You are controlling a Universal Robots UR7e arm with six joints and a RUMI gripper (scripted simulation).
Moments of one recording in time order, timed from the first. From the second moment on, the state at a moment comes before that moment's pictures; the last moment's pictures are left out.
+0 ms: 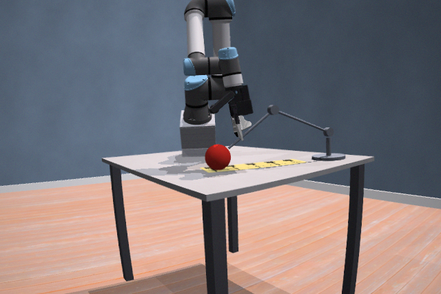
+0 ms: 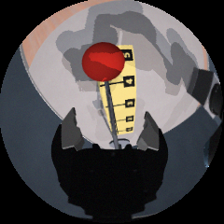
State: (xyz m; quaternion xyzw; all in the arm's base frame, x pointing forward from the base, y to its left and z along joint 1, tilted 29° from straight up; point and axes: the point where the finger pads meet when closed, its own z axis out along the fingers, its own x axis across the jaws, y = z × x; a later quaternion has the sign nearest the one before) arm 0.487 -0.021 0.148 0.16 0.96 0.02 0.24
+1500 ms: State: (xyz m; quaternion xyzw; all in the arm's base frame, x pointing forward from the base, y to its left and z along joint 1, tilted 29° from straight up) arm 0.483 -0.006 0.159 0.15 0.96 0.02 0.24
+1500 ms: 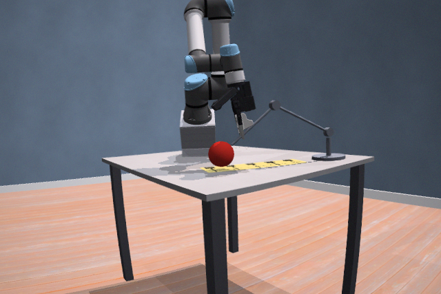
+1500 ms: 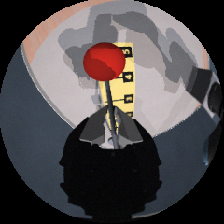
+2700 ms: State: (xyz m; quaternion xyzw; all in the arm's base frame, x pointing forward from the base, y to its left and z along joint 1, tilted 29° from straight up) arm 0.471 0.053 0.194 0.10 0.96 0.05 0.24
